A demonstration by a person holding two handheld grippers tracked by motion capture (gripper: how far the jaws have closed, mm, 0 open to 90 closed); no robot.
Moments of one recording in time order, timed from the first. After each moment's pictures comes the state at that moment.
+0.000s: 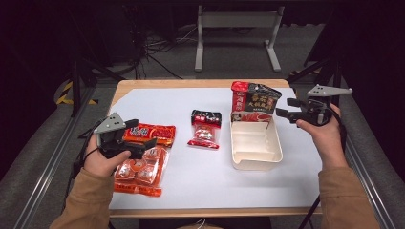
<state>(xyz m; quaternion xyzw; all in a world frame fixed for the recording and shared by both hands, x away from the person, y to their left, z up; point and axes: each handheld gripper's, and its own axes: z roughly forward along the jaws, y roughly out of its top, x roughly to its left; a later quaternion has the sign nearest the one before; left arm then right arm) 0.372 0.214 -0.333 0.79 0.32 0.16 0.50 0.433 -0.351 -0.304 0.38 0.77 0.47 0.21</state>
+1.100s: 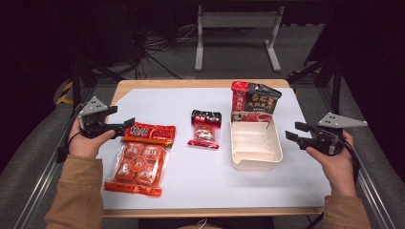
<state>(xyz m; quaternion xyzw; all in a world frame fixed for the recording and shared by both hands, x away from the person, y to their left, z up) 0.425 0.270 -0.342 0.77 0.38 0.22 0.45 0.364 -0.366 -0.333 0.38 0.77 0.46 0.23</state>
